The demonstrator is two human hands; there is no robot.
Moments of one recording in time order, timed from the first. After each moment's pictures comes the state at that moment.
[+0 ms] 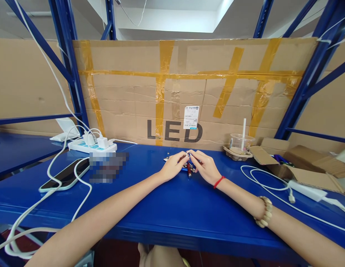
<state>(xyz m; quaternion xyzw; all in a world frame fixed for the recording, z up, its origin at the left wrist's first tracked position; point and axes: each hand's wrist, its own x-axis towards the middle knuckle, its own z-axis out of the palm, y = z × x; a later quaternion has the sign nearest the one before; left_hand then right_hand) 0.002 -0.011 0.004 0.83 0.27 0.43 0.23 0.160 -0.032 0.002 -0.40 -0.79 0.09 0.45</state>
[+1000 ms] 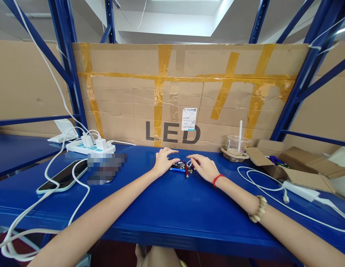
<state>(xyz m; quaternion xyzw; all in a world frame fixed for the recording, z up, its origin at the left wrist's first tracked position) -0.015 0.018 -0.001 0.78 0.44 0.44 0.10 0.175 -0.022 0.003 -0.53 -0.78 -0.04 0.32</state>
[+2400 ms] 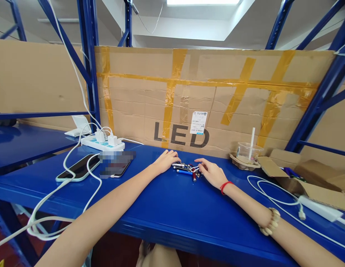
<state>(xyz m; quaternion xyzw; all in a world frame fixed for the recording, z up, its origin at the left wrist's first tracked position) -0.048 0.034 0.000 0.92 0.33 0.18 -0.14 0.172 -0.022 0.002 -0.59 -0.76 0.01 0.27</state>
